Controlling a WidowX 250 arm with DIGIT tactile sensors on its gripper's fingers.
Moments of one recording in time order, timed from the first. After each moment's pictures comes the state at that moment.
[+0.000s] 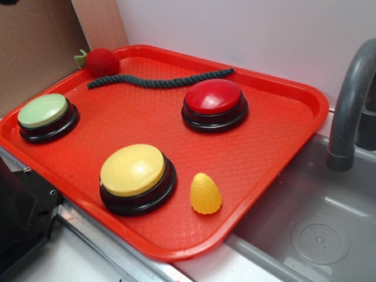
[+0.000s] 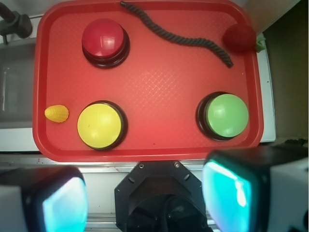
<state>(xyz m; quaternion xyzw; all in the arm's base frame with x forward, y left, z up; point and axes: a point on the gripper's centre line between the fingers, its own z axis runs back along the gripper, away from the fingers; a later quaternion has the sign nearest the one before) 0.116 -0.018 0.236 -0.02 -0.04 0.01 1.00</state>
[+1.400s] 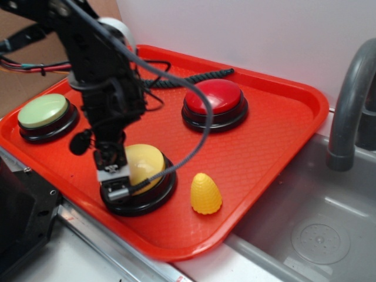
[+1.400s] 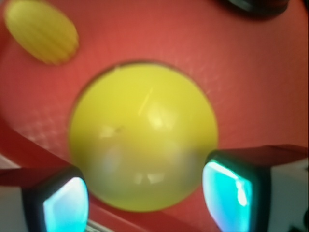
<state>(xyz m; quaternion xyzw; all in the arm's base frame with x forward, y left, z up) 0.146 -0.087 0.051 0.03 0.03 -0.24 0.97</state>
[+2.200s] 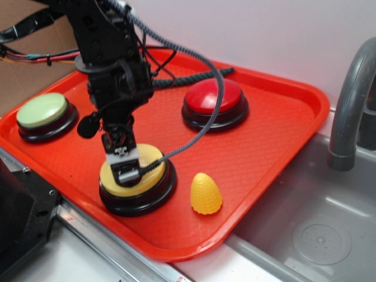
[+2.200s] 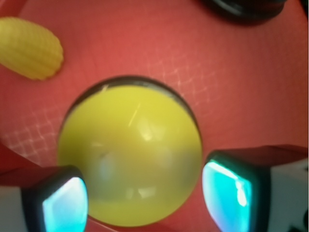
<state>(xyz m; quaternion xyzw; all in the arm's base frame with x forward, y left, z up) 0.157 -0.085 0.070 0.02 0.01 -0.23 0.97</state>
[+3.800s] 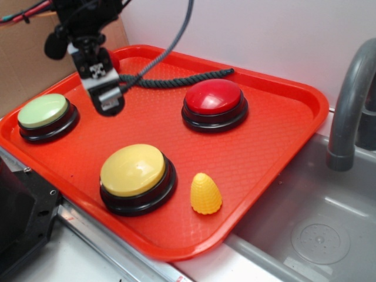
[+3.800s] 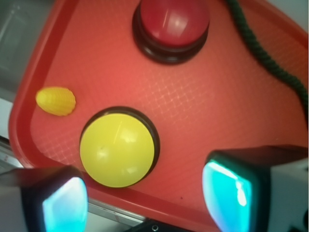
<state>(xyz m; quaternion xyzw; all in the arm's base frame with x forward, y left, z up) 0.161 -0.068 0.141 0.00 -0.03 -0.16 0.99</state>
